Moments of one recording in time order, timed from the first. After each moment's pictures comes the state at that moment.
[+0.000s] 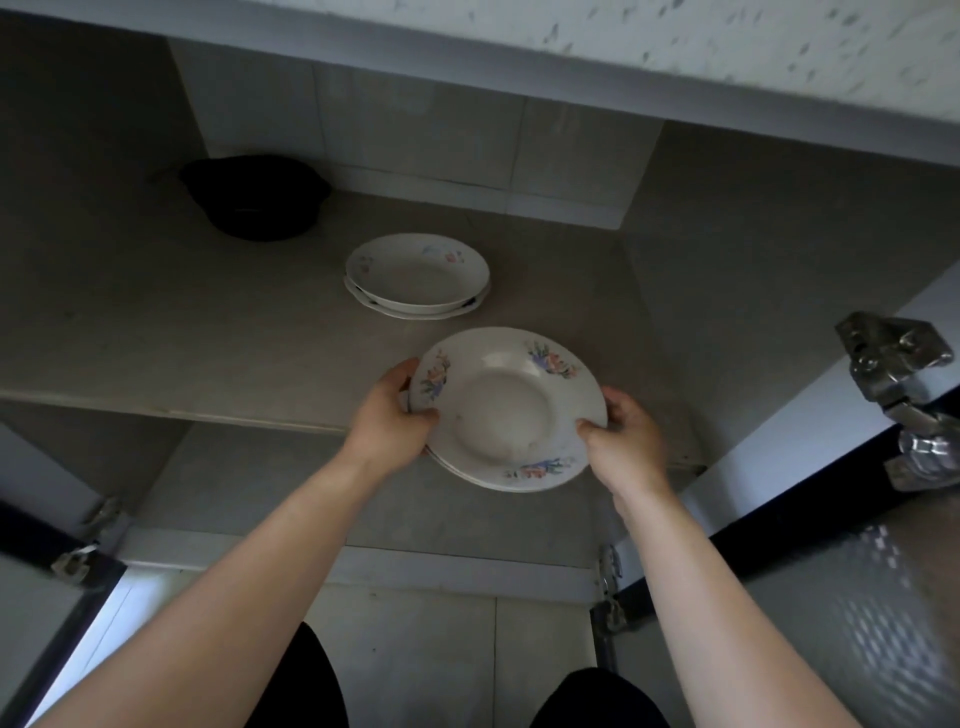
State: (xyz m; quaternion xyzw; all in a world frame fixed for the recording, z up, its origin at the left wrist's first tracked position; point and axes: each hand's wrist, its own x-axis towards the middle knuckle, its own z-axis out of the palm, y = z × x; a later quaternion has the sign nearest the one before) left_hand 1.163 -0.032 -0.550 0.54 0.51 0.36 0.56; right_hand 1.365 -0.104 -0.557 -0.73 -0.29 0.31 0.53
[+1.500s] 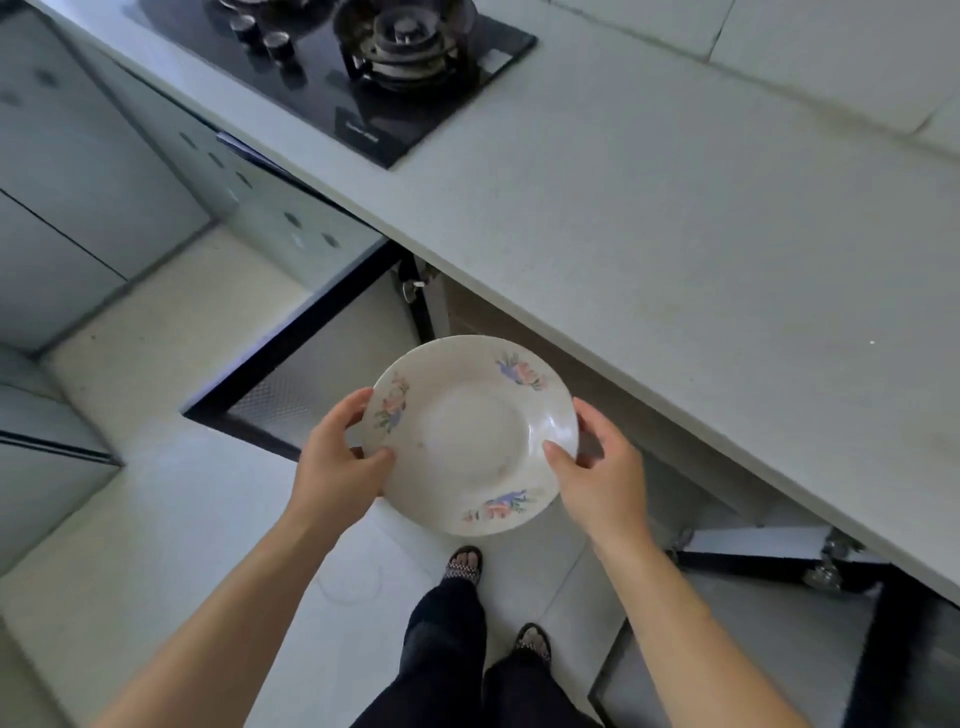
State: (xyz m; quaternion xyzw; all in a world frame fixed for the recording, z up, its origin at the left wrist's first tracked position) left_hand 0.915 -0.284 -0.105 0.28 0.78 0.38 0.41; right_hand 1.125 -0.228 -0.143 -0.63 -0.48 0.53 0.30
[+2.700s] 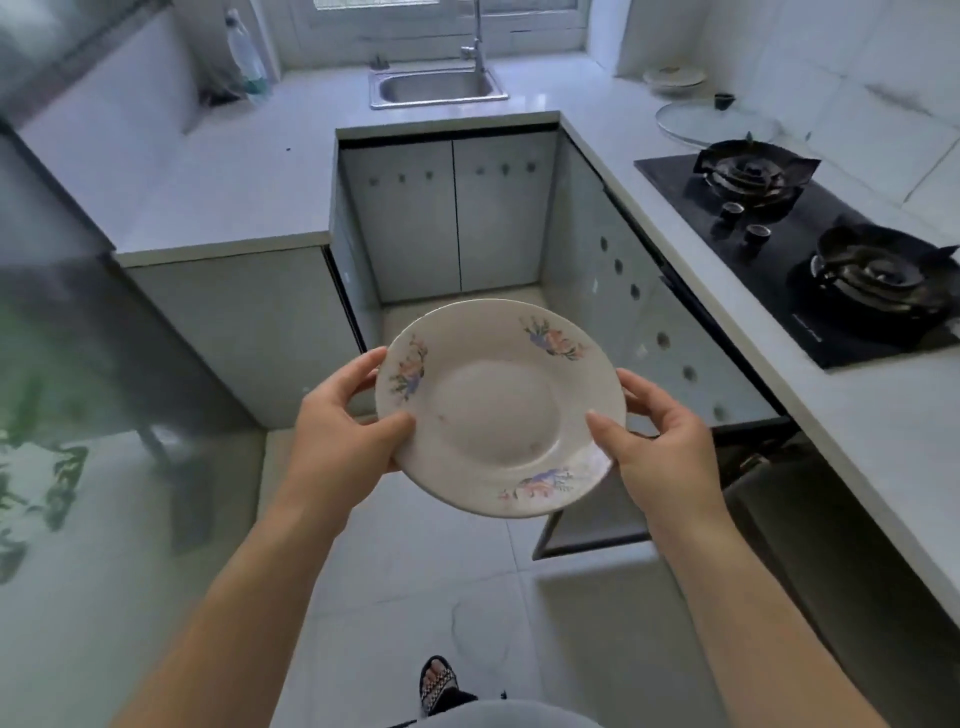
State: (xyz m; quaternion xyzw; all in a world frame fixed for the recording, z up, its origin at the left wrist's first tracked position) left_hand 0.654 -0.539 0.047 0.06 0.74 0.65 0.17; right_hand 0.779 -0.347 0.016 -0.33 -0.65 0.65 0.22
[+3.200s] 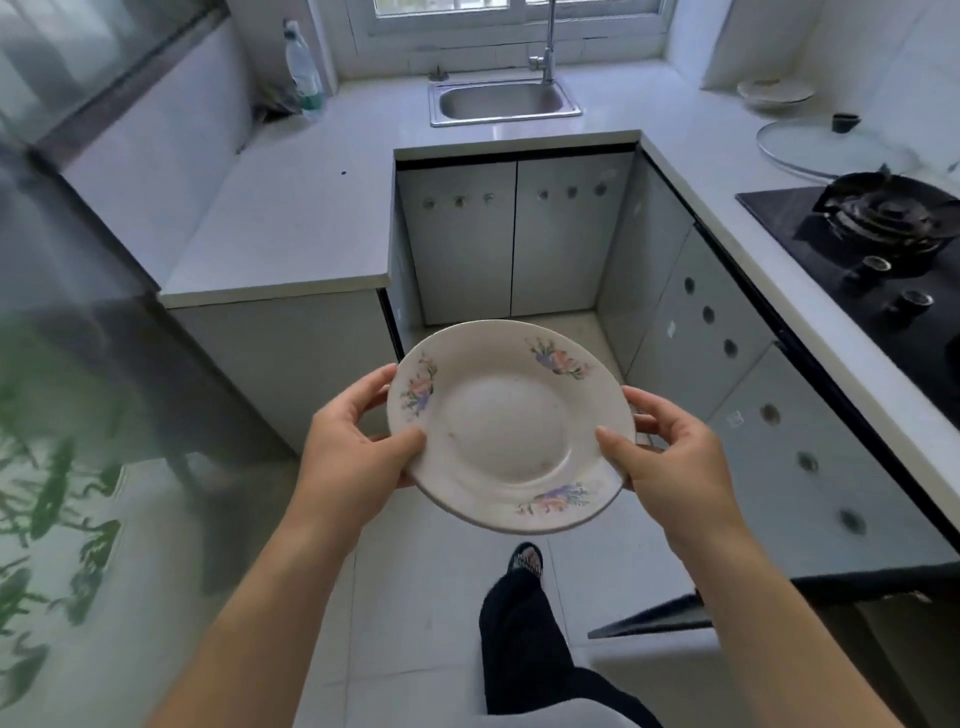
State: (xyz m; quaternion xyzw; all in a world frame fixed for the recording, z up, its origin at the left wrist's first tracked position) left_hand 0.465 -0.537 0.041 0.02 0.74 0.65 0.16; right_hand 0.568 -0.331 0.000 -0.33 -0.67 0.64 0.17
